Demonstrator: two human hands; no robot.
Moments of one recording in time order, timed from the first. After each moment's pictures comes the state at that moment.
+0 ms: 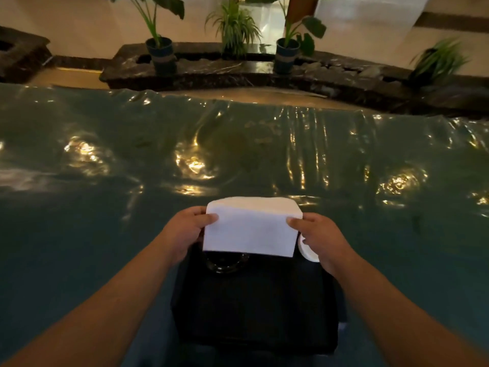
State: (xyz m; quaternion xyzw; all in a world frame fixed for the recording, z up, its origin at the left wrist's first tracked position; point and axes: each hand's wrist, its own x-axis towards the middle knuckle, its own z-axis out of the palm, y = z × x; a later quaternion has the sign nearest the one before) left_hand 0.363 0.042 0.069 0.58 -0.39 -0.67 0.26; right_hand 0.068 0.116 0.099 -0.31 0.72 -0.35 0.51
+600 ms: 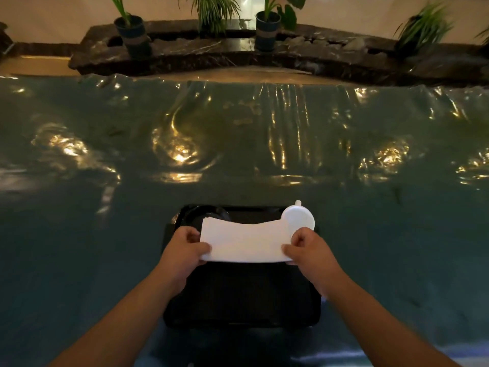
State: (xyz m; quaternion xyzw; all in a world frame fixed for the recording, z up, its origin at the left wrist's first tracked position) left_hand 0.335 0.113 0.013 0.66 -0.36 -0.62 0.23; right_hand 0.052 0.195 0.056 -0.33 0.77 -0.28 0.47
